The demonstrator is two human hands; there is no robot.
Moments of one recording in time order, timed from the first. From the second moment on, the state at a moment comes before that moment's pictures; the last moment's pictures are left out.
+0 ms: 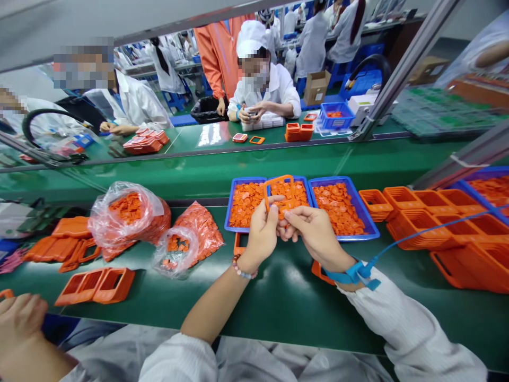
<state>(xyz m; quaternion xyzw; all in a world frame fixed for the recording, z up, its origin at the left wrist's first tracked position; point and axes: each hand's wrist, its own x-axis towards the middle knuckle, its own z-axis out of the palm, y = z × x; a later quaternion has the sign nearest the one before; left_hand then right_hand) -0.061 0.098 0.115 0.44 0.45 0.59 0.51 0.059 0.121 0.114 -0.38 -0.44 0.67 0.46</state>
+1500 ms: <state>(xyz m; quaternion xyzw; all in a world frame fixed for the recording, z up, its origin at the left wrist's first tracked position) -0.062 0.097 0.110 0.47 0.48 0.58 0.46 0.073 0.125 0.100 -0.34 -0.75 0.17 0.54</state>
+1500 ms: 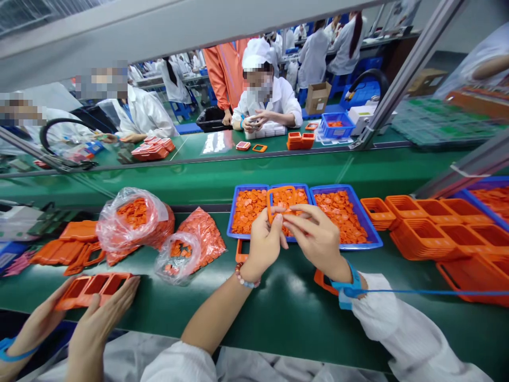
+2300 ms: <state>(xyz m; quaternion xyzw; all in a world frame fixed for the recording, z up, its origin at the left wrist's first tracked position) -0.058 0.096 0.112 0.46 0.47 0.57 0.50 0.075 0.126 0.091 -0.25 -0.80 -0.12 0.53</state>
